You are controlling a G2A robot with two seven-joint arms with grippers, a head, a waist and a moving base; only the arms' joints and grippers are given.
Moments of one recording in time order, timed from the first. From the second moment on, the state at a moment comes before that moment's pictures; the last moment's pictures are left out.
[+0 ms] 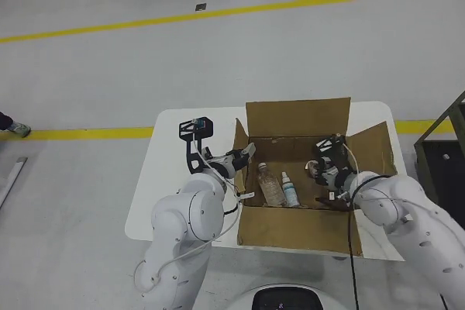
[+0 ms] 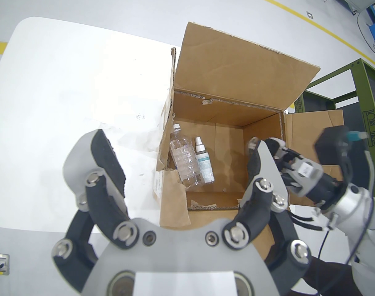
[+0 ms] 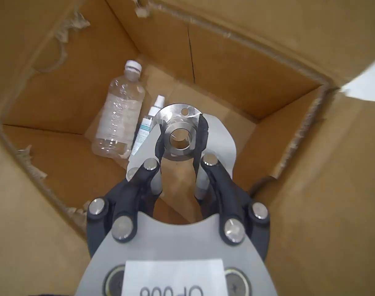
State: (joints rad) left arm 0.99 -1.52 -1.19 -2.00 1.34 0.45 -1.18; right arm -1.03 -1.09 1.11 -1.65 -0.94 0.05 0.83
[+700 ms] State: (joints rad) left arm 0.99 -1.52 -1.19 -2.00 1.34 0.45 -1.18; right arm -0.80 -1.18 0.90 -1.31 -0.91 0.09 0.82
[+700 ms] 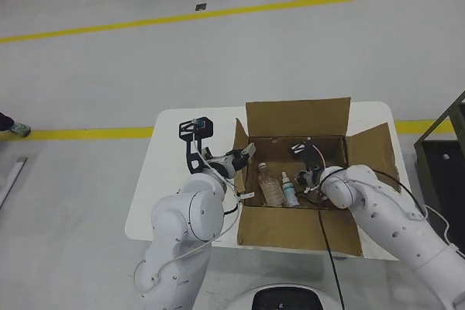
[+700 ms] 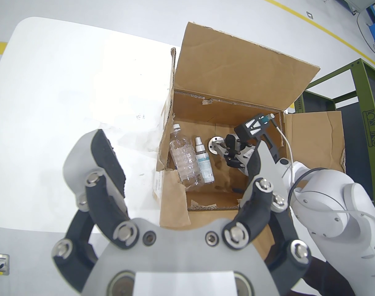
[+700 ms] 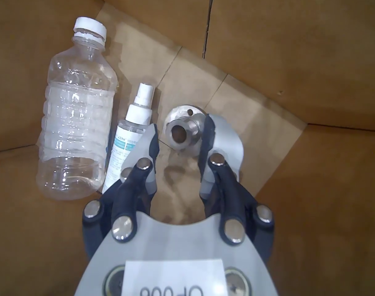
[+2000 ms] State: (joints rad) left arm 0.99 -1.52 -1.19 -2.00 1.34 0.45 -1.18; right arm -1.41 -1.08 1.91 -1.63 -0.18 -0.15 0.58
